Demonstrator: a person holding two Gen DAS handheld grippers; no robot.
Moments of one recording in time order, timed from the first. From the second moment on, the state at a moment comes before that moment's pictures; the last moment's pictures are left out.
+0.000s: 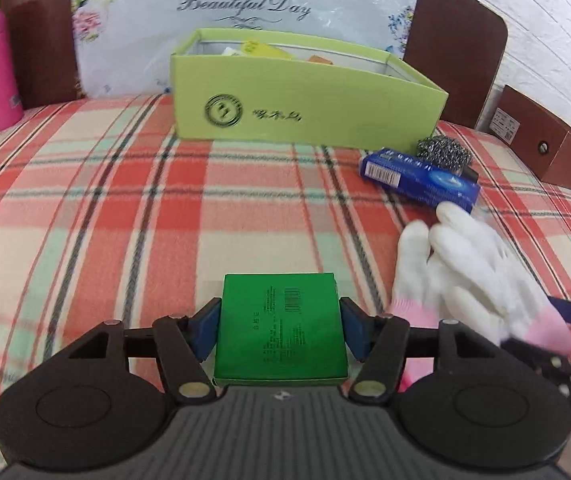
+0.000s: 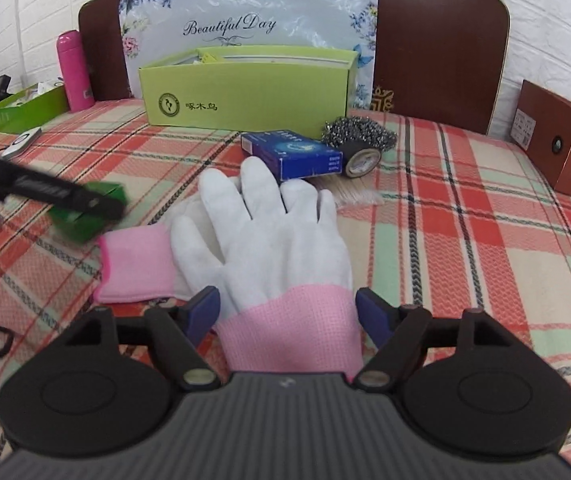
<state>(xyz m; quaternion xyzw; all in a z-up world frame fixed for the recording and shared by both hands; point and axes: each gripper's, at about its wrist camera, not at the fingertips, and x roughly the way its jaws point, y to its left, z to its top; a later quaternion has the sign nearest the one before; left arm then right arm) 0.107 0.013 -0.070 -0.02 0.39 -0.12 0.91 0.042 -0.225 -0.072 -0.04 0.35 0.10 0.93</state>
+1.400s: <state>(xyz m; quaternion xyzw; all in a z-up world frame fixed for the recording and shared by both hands) 0.132 -0.011 0.044 -0.06 0.27 -0.21 0.94 0.075 -0.244 0.052 0.02 0.18 0.15 0.97</state>
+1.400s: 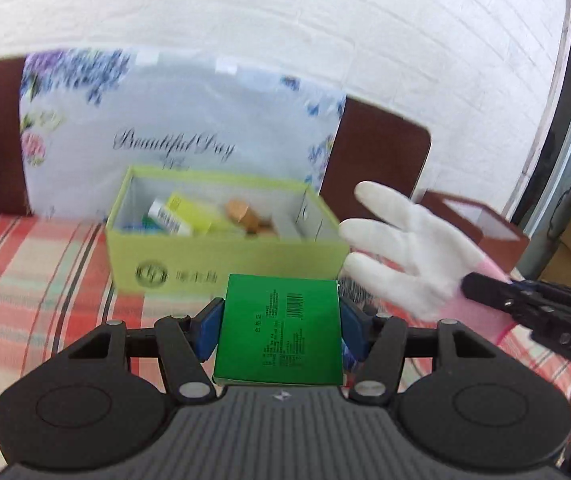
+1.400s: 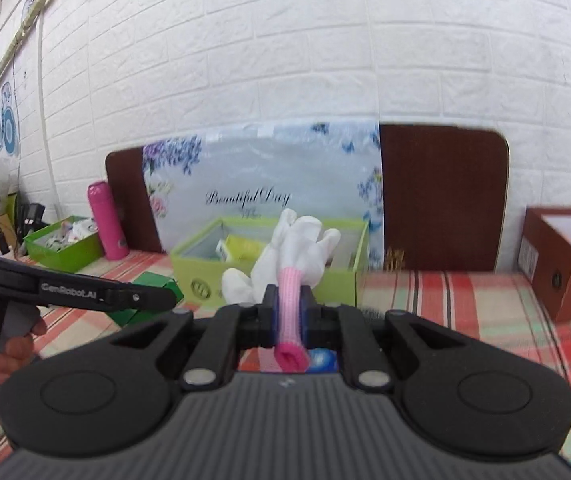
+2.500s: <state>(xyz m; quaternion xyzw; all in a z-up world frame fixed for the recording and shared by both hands) 0.316 -0.030 0.019 -0.09 0.28 -0.11 0.95 0.296 -0.209 -0.008 -0.08 0.23 0.13 0.96</state>
